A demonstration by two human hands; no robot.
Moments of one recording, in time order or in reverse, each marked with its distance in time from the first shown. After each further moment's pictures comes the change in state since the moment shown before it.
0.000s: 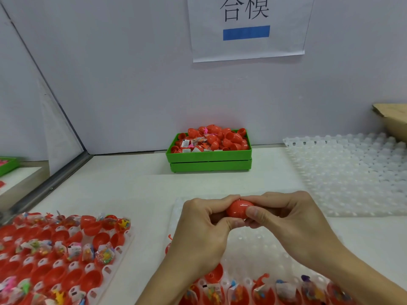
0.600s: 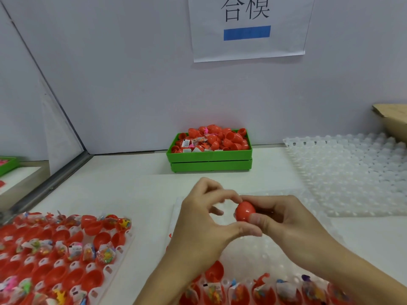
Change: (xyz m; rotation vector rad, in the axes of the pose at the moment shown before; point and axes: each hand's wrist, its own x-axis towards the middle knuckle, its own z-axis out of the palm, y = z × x) left_hand 0.004 -0.006 -0.002 0.126 0.035 0.025; right_hand -0.001 0.001 0.001 -0.034 -0.174 0.097
